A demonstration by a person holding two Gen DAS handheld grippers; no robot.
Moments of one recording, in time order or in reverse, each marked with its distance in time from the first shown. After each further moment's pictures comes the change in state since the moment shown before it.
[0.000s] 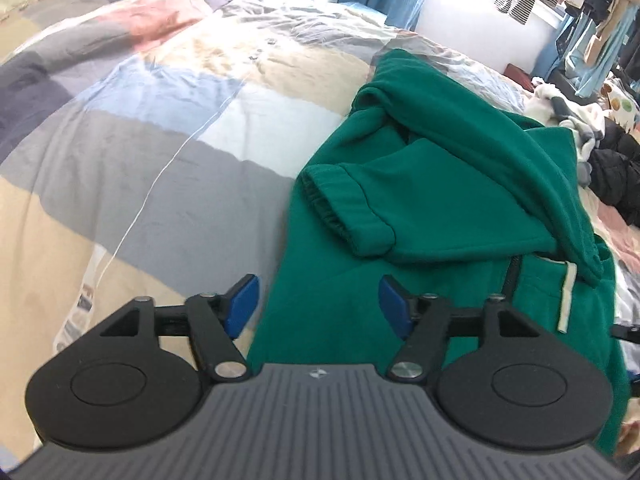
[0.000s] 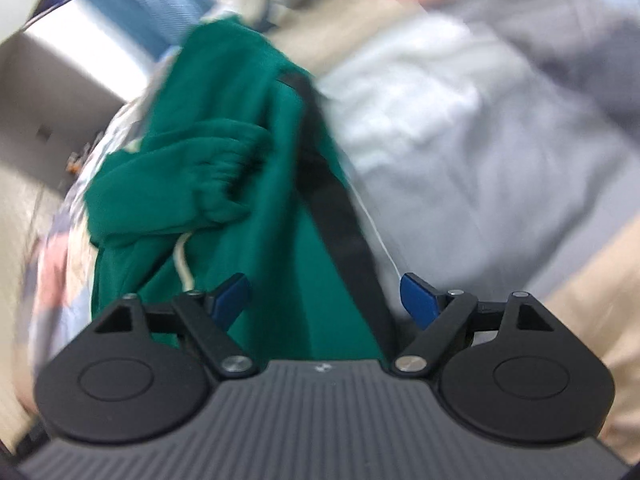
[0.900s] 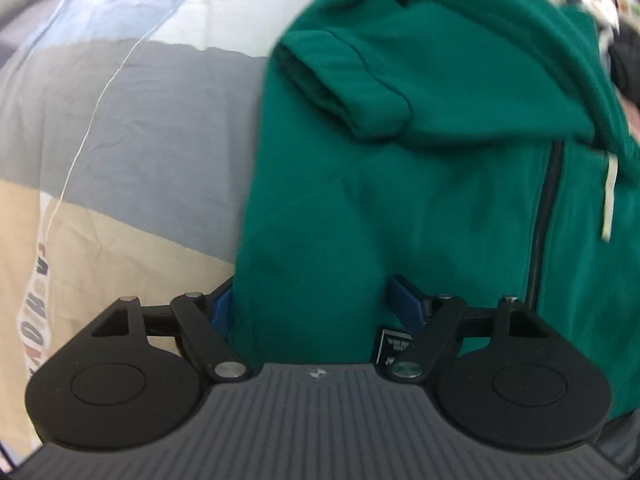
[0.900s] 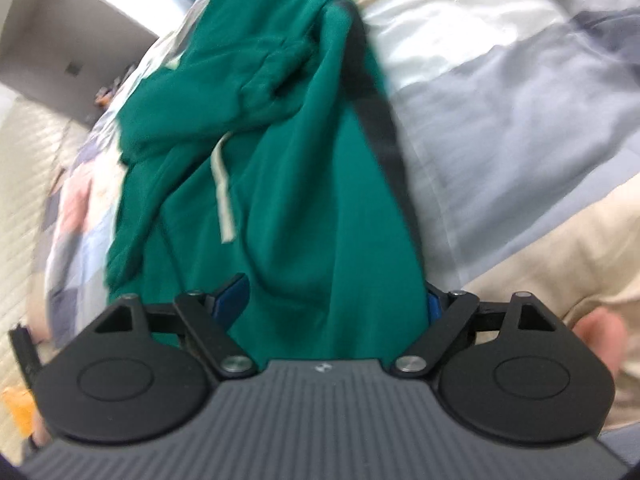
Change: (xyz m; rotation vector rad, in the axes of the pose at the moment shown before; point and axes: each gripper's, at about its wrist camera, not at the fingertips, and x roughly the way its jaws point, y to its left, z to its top) left arm 0.063 -0.022 -0.024 0.144 0.328 0.035; right arm -0.014 0.020 -0.034 -0.146 0.146 0.070
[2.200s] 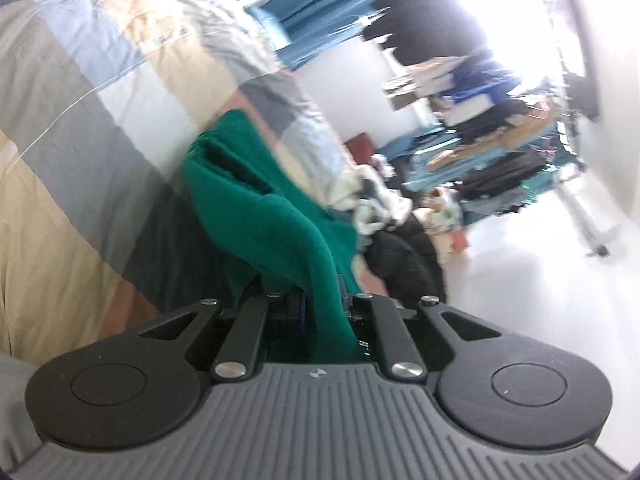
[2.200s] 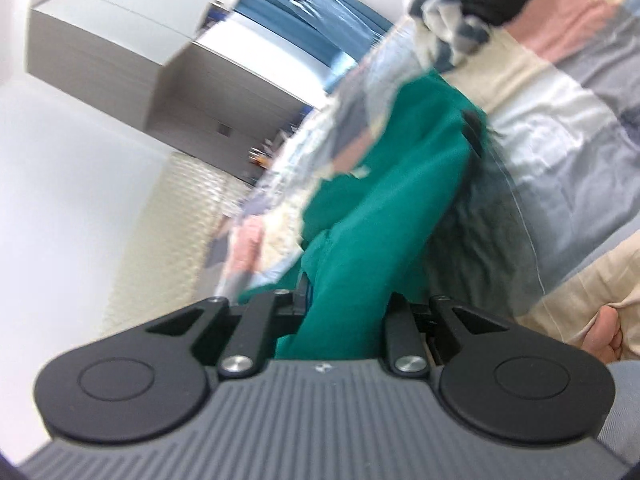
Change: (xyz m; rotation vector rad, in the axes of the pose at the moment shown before) left arm -0.242 0.046 -0.068 -0.435 -0.396 -0.750; right arm -0.172 0.016 0.000 -0.027 -0.173 0.486
